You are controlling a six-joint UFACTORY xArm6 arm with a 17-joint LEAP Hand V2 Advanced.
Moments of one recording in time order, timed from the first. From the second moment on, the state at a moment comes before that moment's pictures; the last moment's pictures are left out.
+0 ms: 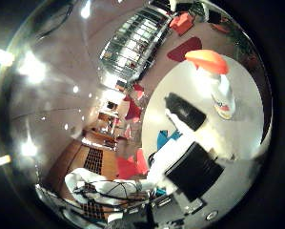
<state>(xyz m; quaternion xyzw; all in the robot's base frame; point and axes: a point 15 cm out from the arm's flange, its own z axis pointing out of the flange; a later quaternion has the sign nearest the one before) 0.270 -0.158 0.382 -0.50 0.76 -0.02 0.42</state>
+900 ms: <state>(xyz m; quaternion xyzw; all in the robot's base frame) 0.296 -0.203 0.272 -0.37 0.73 0.02 0.57</state>
